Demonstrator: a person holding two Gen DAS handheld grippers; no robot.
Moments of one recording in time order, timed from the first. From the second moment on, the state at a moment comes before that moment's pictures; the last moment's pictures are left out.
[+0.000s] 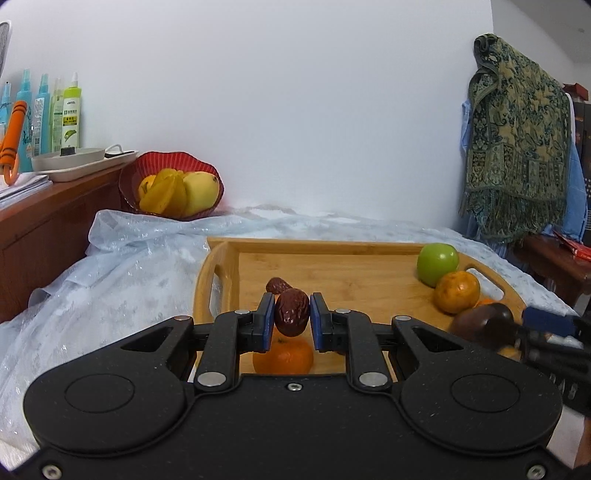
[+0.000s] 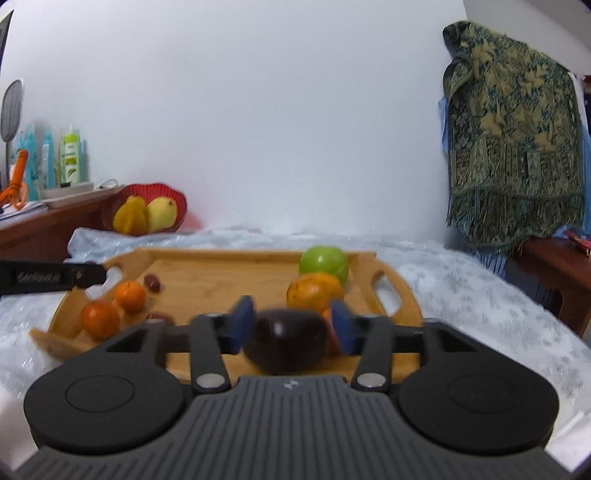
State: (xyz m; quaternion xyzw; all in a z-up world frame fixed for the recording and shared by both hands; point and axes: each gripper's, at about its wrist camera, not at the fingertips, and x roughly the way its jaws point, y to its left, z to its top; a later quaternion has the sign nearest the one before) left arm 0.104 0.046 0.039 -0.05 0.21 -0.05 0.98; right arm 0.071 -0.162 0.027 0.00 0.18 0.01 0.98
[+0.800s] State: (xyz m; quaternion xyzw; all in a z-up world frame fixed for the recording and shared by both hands) left arm 0.106 0.041 0.037 -0.04 0.21 -0.05 0.97; right arm 0.116 -0.154 0.016 0.03 0.23 -0.01 0.97
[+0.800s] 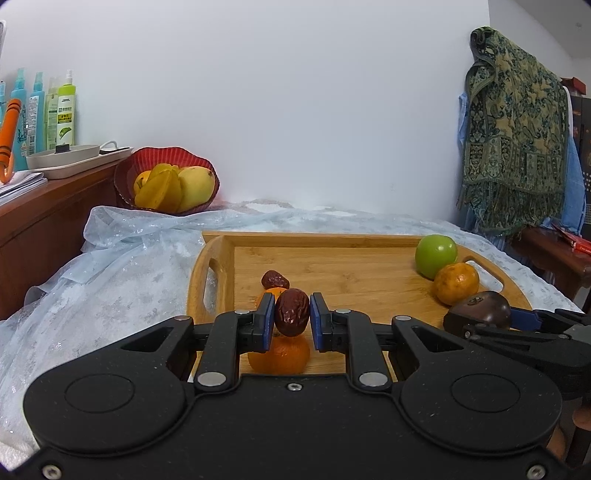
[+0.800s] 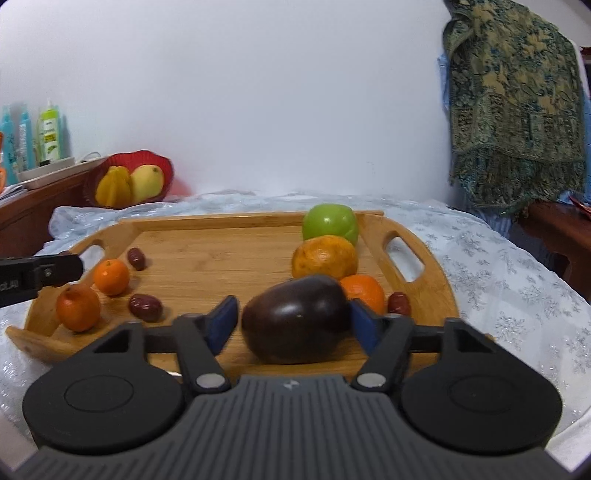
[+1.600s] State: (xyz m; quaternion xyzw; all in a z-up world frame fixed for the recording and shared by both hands) left arm 0.240 0.049 0.049 -0.03 0.25 -0.03 0.97; right arm 0.224 -0.136 0.044 0.06 0.24 0.06 0.97
